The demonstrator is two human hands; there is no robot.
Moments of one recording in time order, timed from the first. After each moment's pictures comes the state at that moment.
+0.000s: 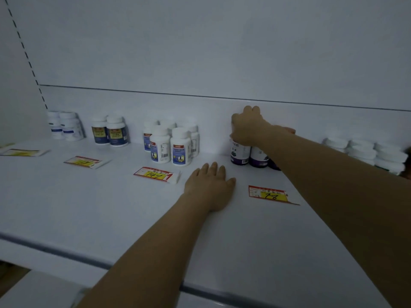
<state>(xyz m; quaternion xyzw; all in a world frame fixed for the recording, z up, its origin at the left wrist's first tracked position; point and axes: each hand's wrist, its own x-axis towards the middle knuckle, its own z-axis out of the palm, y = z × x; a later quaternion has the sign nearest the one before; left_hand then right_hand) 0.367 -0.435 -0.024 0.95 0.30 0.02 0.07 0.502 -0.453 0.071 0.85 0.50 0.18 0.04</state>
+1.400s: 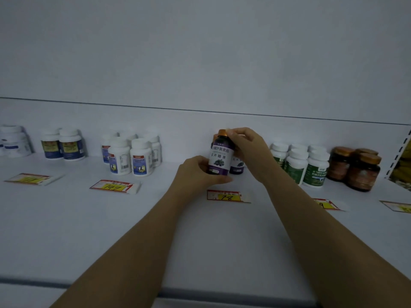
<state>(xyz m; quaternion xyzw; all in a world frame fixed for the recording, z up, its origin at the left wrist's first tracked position) 0.394 -0.470 0.005 0.83 0.20 0.28 0.45 0.518 -0.559 0.043 0.64 0.37 -0.10 -0.66</state>
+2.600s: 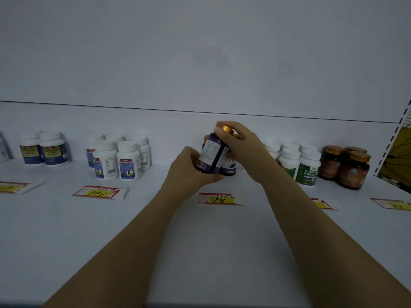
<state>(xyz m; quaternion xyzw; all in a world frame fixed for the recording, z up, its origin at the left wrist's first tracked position) 0.399 -0.473 0.010 0.83 0.19 0.33 0.41 0.509 -0.569 0.052 0.65 0.42 -0.10 -0.63</state>
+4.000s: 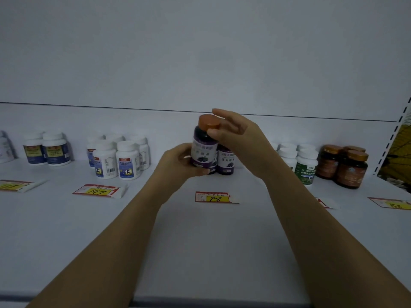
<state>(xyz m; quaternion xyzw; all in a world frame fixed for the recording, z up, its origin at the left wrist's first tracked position) 0.386 -0.465 0.019 0.76 0.10 0.32 0.55 0.499 -0.591 0.068 0.59 0.51 -0.12 -0.62</state>
